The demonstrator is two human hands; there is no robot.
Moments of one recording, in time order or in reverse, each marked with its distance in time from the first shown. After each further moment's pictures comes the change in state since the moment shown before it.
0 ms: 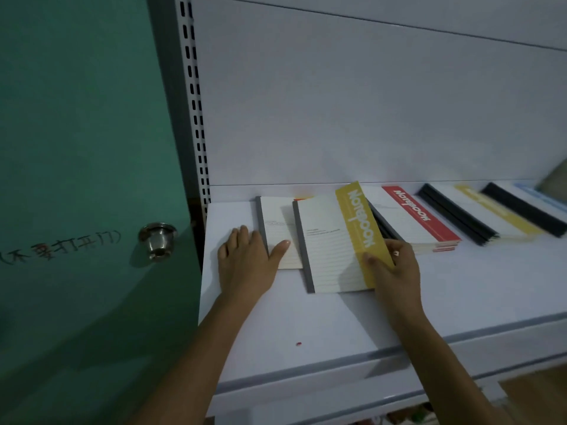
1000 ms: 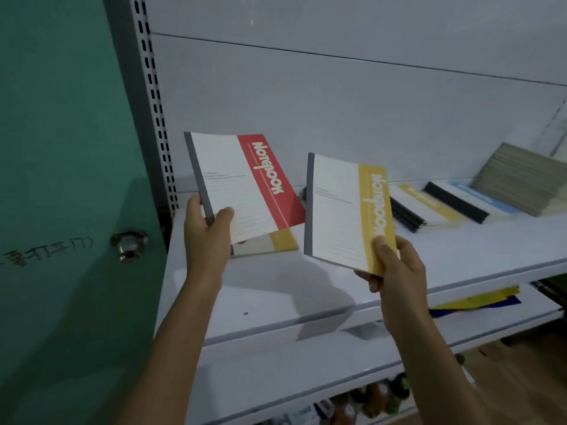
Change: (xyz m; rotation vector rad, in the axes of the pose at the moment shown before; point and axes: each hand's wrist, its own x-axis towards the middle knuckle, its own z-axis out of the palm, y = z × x) left_hand -0.064 0.056 -0.066 -1.307 0.381 0.005; right_hand -0.051 -0.044 -0.090 0.389 0.117 0.115
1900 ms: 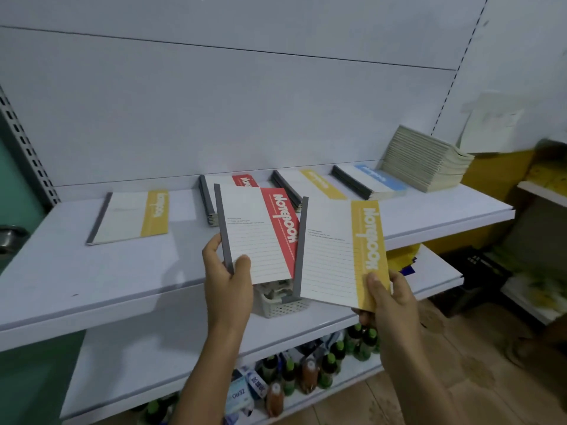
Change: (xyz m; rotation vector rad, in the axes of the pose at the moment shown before) left_hand -0.213 -0.029 0.212 0.147 -0.077 -0.129; right_hand 0.017 -0.009 -0.264 -0.060 0.092 0.091
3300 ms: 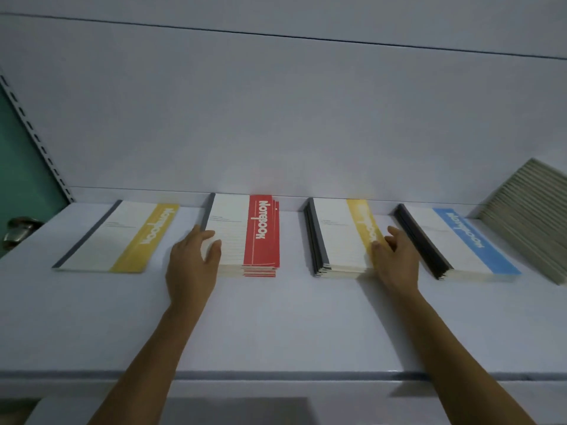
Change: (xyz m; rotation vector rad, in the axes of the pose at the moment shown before) left_hand 0.198 -0.052 0.045 0.833 0.343 0.162; right_hand 0.345 0.032 0.116 -0.554 -0.232 -0.139
